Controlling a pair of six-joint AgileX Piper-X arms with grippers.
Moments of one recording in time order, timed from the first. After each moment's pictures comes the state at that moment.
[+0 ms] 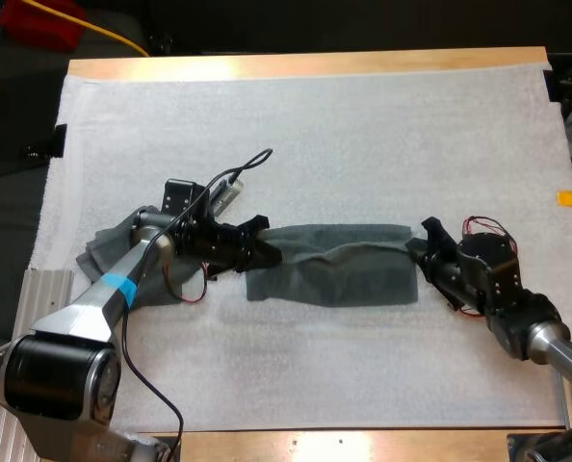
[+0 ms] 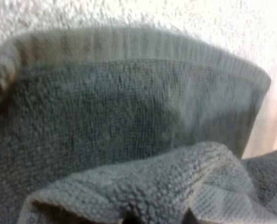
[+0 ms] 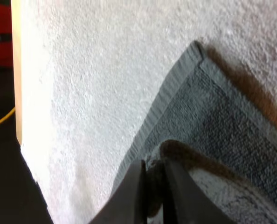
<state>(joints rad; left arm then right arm) -0.15 1.70 -0.89 0.53 0.84 -2.39 0.41 1.26 -0.45 -0.06 -0.10 -0.40</state>
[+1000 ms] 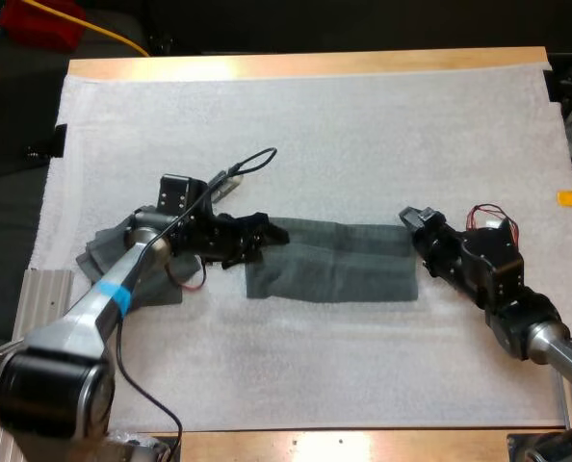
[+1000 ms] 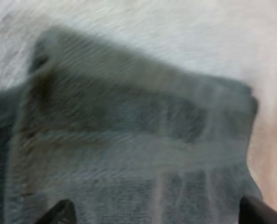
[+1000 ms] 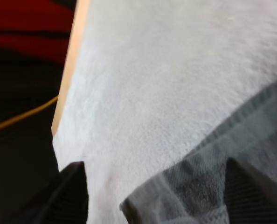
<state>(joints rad) -0.15 1.61 -0.89 0.47 0.79 -2.27 0.41 1.26 -0.45 -0.22 -0.09 -0.59</state>
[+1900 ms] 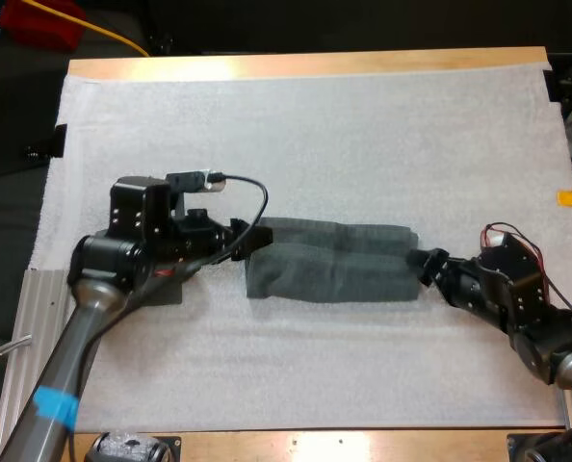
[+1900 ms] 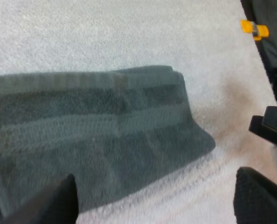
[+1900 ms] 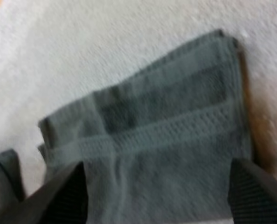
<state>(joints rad) -0.15 1.16 -0.89 0.73 0.69 -2.01 0.41 1.00 -0.45 0.27 -0.15 -0.93</state>
